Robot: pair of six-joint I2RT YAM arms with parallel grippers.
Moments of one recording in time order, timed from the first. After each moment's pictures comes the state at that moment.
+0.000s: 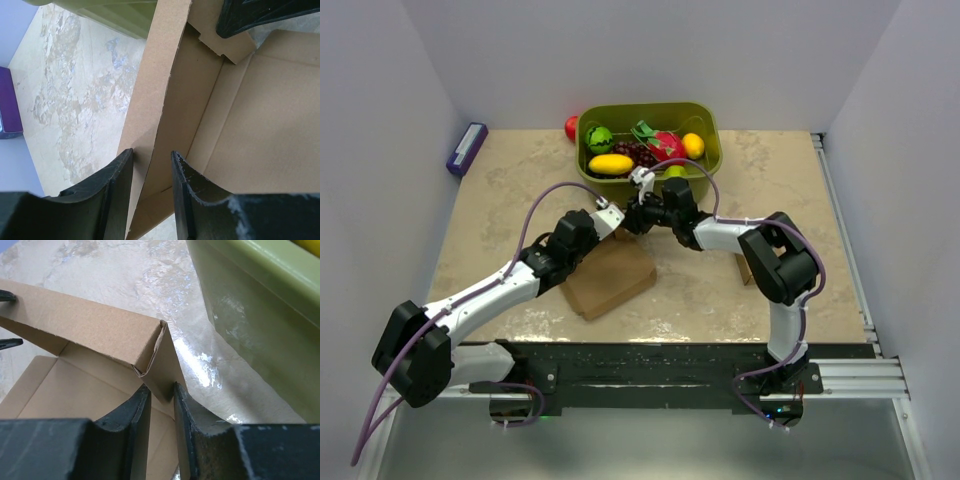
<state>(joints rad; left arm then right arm) -0.65 1.23 0.75 -0.18 -0.38 0.38 0.60 1.98 1.15 0.47 -0.49 0.09</state>
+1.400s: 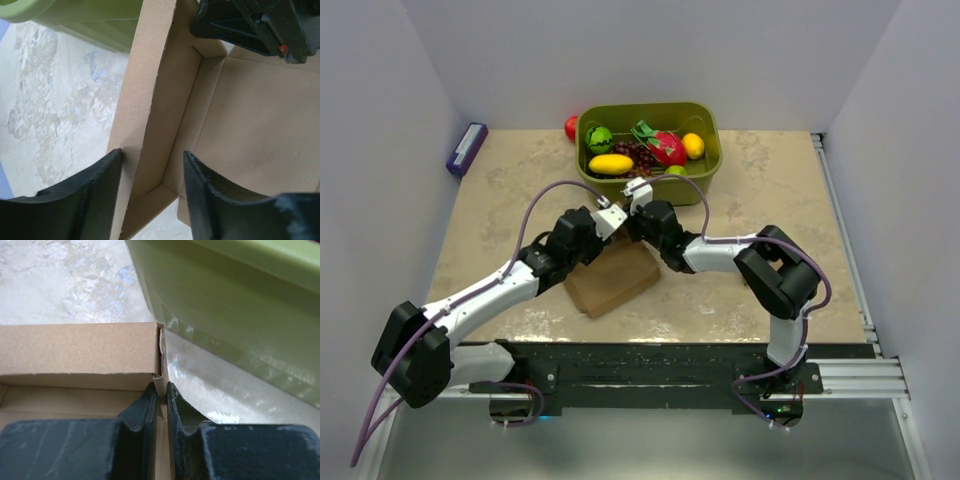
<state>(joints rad) -0.65 1.23 0.77 -0.18 -0.29 0.35 0.78 1.92 1.04 0.56 0.14 0.11</state>
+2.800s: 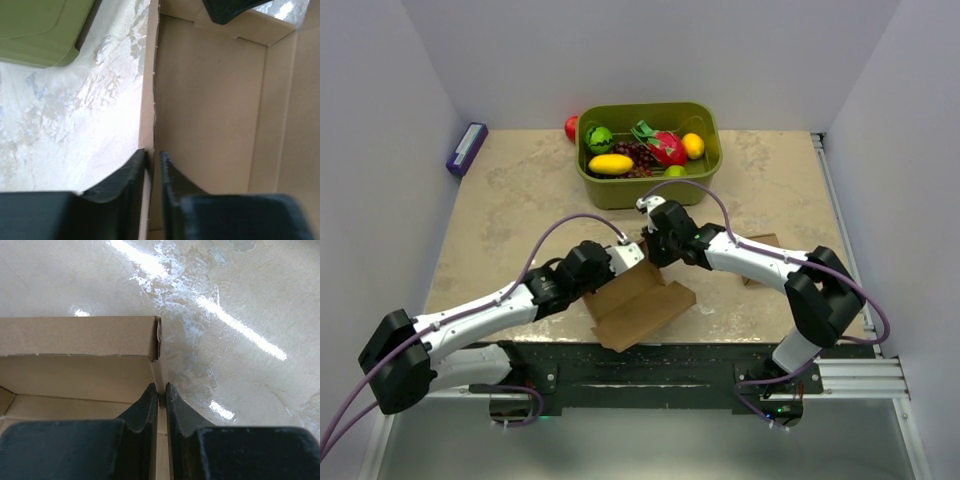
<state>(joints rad) -0.87 1.12 0.66 -0.21 -0.26 0.33 0.78 1.63 1.07 -0.29 0.04 0.25</state>
